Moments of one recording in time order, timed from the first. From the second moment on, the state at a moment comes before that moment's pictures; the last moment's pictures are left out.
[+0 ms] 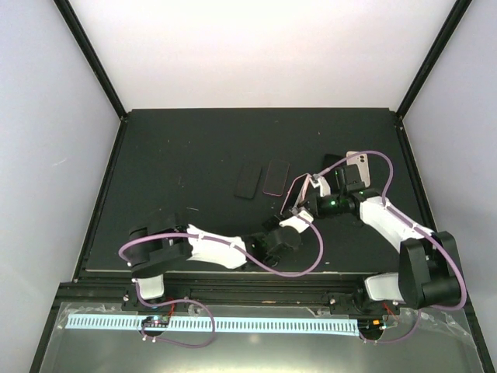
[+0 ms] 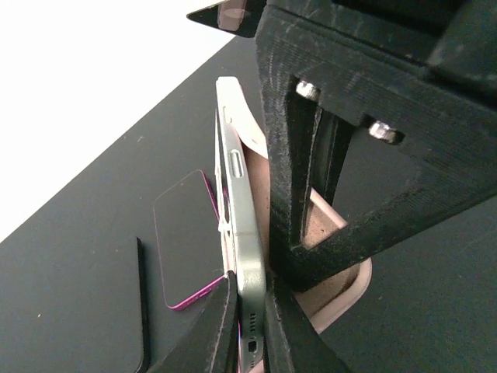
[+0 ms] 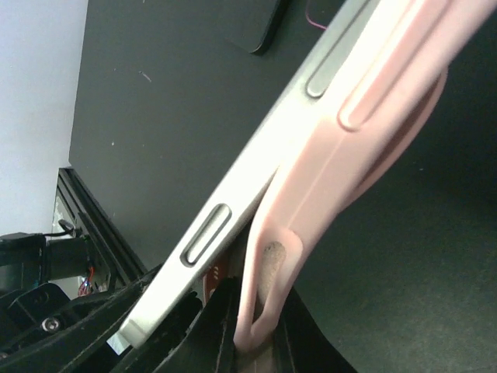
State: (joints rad) left arm -1.29 1.84 0.92 0.45 -0.86 0.14; right arm 0.23 1.35 0.72 -0.43 -0.78 0.25
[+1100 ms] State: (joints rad) left arm -1.04 1.46 0.73 0.24 -0.96 0.31; right arm 0.19 1.12 0.66 -0.43 -0.40 0.14
